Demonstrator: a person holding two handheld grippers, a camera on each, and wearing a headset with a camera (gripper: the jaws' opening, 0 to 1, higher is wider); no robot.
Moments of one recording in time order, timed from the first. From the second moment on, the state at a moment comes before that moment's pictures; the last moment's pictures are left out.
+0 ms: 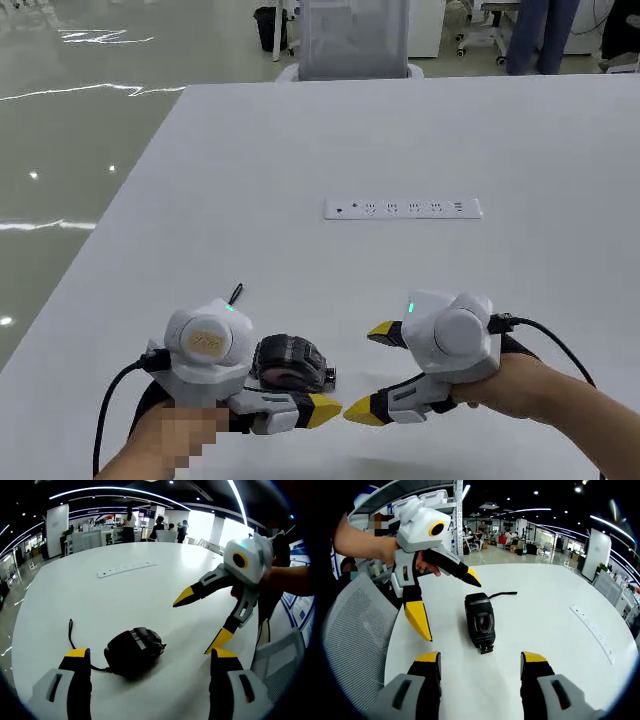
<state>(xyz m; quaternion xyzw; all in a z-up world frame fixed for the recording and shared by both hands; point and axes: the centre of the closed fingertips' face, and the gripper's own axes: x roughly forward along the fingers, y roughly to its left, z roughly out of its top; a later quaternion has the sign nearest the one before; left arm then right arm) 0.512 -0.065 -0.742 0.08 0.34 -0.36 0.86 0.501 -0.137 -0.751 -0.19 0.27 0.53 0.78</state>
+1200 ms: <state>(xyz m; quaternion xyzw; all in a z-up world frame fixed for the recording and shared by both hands) 0.488 -0.035 -0.721 0.12 0.33 -0.41 0.84 0.479 -0.220 -0.714 -0.16 0.27 0.44 0.84</state>
